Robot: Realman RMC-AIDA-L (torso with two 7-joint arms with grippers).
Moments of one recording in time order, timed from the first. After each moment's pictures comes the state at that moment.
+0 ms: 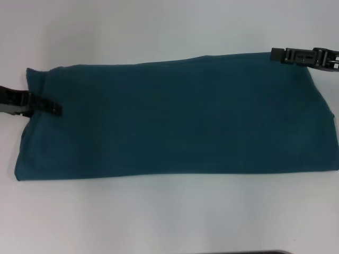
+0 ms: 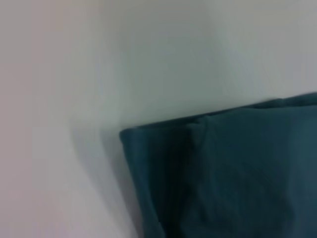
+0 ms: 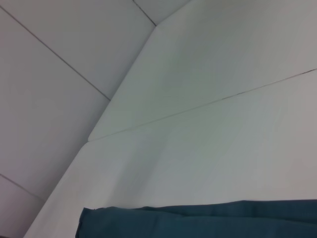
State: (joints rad) left arm -0.71 -1.95 -2.49 -0.70 -0.46 1.44 -2.41; right arm 0.52 1.99 2.65 0.65 -2.12 1.51 -1.14
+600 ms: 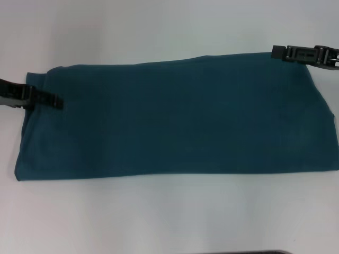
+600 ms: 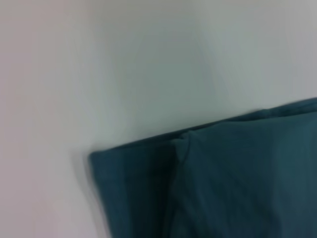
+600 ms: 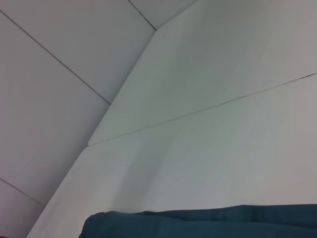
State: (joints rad) left arm -0.71 -1.97 -2.49 -0.75 -0.47 1.46 -2.40; right arm 0.51 1.99 2.65 0.65 -2.11 1.51 -1.14
